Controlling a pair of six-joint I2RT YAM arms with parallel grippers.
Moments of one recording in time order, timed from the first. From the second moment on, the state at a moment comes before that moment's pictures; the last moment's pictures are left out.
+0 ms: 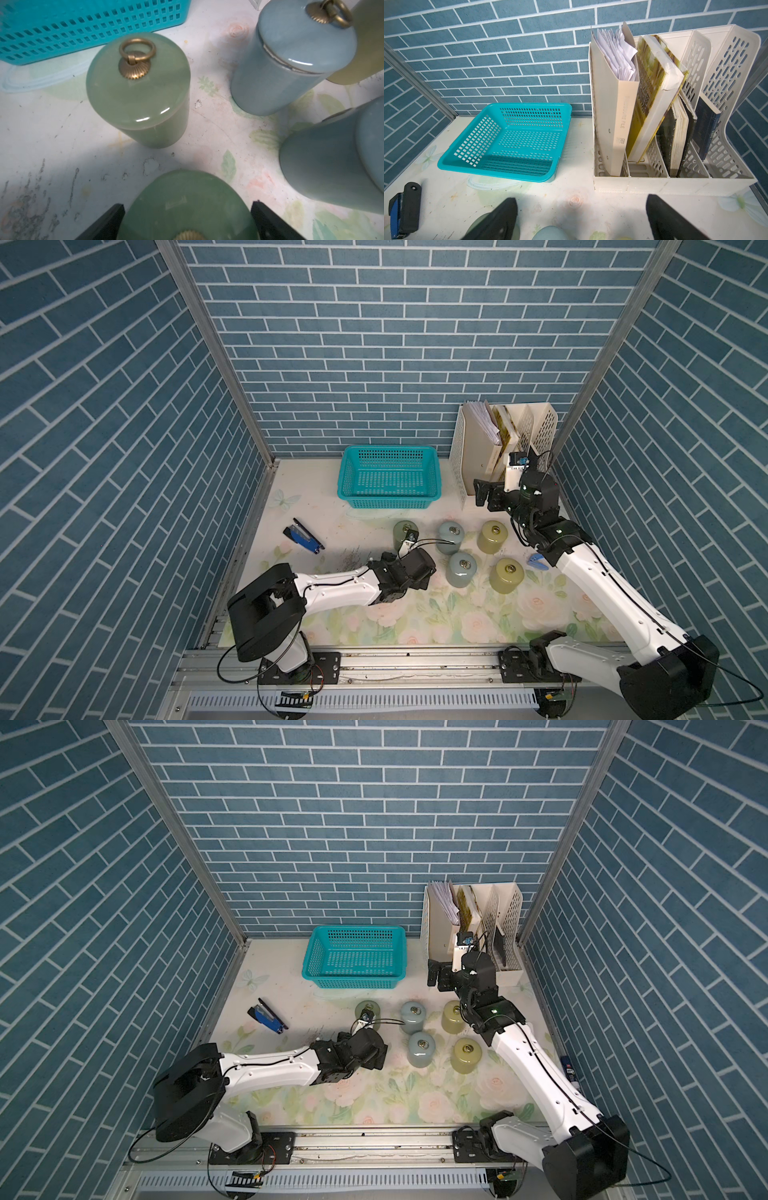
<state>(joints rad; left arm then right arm) -1.06 1.56 0.85 -0.23 -0.48 -0.60 0.43 1.14 1.04 -0.24 0.11 0.17</state>
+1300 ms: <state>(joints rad) 0.02 1.22 0.51 0.33 -0.33 -0.18 -0.01 0.98 0.26 0.47 0.28 0.09</state>
